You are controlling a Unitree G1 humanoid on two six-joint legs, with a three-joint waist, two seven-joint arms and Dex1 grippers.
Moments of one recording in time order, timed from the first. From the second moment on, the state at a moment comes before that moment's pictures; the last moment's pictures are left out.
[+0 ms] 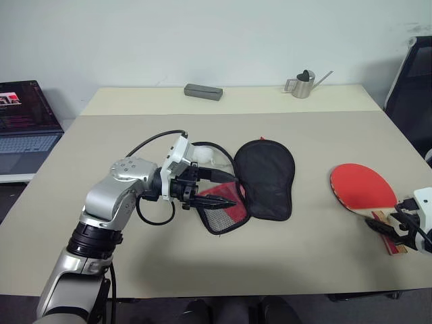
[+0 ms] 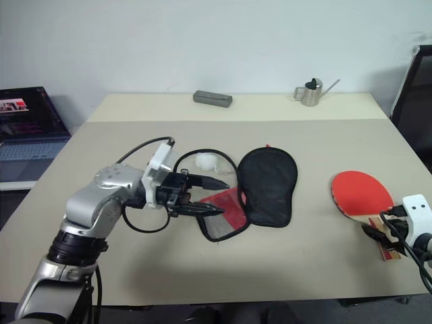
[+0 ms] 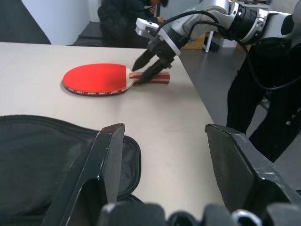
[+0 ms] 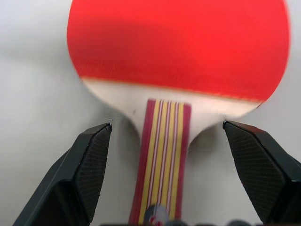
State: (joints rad) left arm -0.61 0.63 -0.12 -0.08 -0.59 0.48 -1.36; right arm 0.07 -0.84 -0.46 -0.18 0.39 0.93 0.67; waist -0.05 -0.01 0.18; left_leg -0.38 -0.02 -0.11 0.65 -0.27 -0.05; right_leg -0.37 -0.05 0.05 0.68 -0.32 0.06
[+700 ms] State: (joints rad) left arm -0.58 0.64 -0.11 -0.11 -0.58 0.49 -1.32; right arm 0.04 -0.79 -0.44 -0.14 0.38 0.93 0.59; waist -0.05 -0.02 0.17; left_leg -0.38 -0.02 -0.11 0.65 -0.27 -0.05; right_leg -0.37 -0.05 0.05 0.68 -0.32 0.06
